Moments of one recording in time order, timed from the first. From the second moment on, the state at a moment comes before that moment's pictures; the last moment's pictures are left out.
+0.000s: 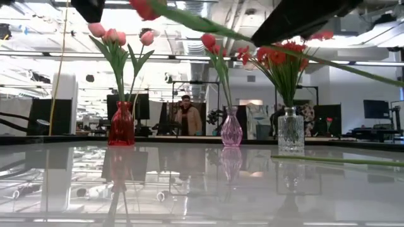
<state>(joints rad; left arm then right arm) -0.62 1.10 0.47 0.67 -0.51 -0.22 0.61 1.72 1.14 -0.26 0.63 0.46</state>
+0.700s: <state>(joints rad) -0.55 1.59 0.63 1.16 -0.53 -0.09 0.51 1.58 0.98 0.54 0.78 0.10</state>
